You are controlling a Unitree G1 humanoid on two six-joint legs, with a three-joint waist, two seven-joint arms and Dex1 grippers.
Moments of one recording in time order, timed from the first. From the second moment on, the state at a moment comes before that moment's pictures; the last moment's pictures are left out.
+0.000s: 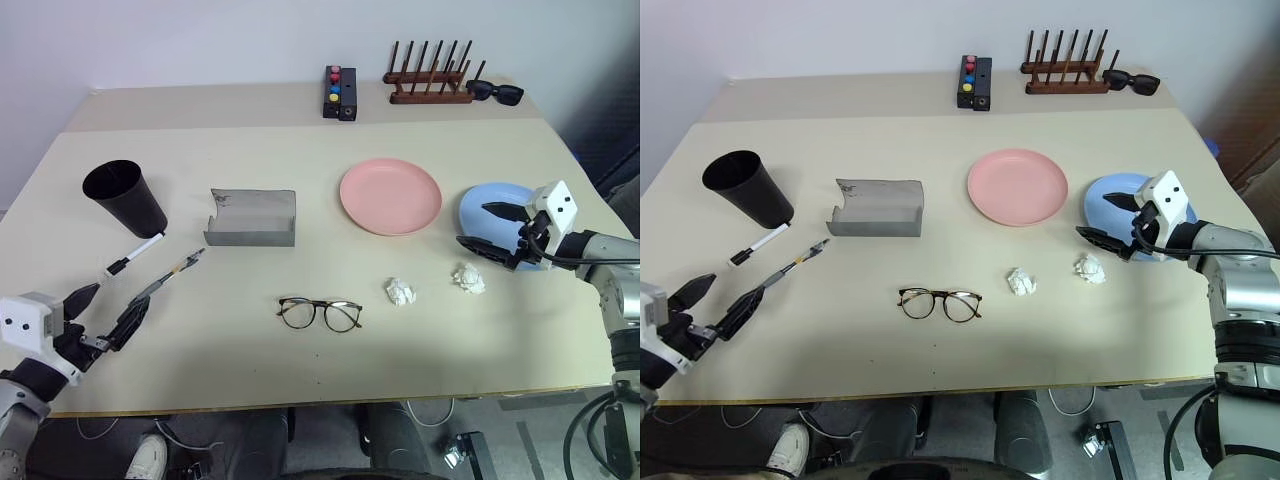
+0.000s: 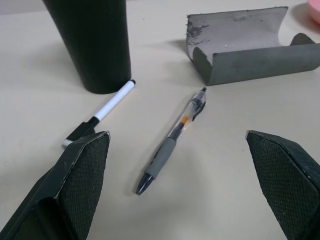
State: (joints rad) left arm 0.46 0.54 0.64 -0.41 -0.60 0.32 -0.63; right arm -0.44 -0.83 -0.17 0.38 0.32 0.15 1.09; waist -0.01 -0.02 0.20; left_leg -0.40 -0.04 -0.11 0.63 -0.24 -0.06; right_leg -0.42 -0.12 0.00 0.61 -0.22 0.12
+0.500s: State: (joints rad) left arm 0.46 0.53 0.64 -0.44 -0.60 0.33 -0.61; right arm -0.45 -0.82 -0.16 0.44 0.32 0.11 1.12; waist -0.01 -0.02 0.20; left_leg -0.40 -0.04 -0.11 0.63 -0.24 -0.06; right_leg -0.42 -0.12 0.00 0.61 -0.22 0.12
